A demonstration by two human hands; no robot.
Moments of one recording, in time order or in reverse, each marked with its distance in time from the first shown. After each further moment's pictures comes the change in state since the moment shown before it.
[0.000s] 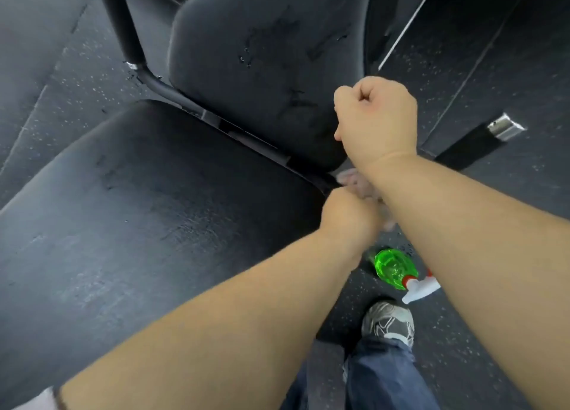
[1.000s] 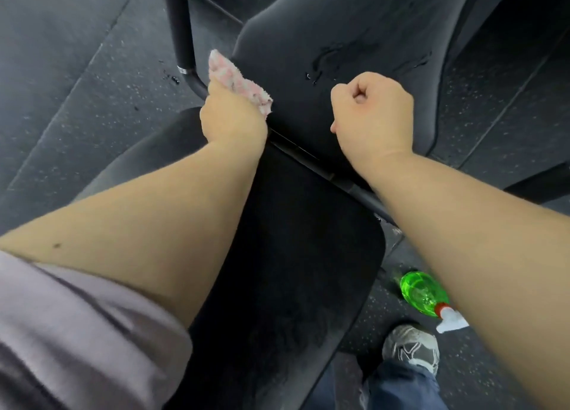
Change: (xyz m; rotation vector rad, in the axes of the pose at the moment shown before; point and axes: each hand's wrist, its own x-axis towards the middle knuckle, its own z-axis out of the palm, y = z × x) left_hand 0.081 -0.064 -0.218 -0.242 0.801 -0.200; right_hand 0.006 -0.057 0.066 -0.013 -0.051 -0.043
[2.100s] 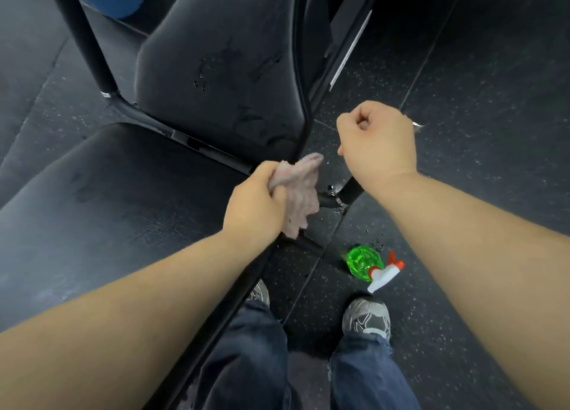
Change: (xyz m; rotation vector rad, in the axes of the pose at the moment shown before) left_hand -0.206 -0.026 0.039 0.050 -0.490 0.560; right_hand -0.035 0.093 -0.144 -0.040 0.046 0.115
